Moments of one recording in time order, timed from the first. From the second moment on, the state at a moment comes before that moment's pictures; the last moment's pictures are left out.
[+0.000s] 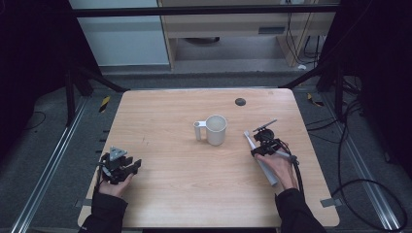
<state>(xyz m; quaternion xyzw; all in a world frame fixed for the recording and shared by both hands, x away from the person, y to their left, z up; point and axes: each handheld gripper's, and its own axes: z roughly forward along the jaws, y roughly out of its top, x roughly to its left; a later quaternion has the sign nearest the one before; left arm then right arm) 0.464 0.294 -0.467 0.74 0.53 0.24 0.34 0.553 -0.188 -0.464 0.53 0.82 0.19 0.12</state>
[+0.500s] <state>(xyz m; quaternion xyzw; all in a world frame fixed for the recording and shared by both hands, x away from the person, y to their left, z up) 0.464 0.295 -0.466 0.74 0.53 0.24 0.34 0.557 -0.188 -0.472 0.53 0.82 0.17 0.11</state>
